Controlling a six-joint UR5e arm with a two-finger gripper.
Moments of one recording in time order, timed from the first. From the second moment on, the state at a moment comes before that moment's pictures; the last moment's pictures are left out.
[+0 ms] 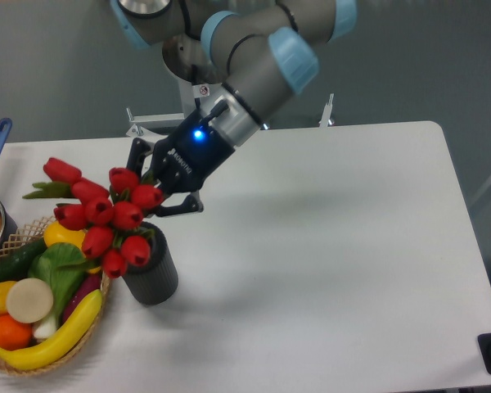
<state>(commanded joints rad) 2.53 -1.71 -1.72 -0.87 0.37 0.92</state>
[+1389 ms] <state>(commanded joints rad) 2.72 -1.77 -1.60 -0.88 1.00 0.97</state>
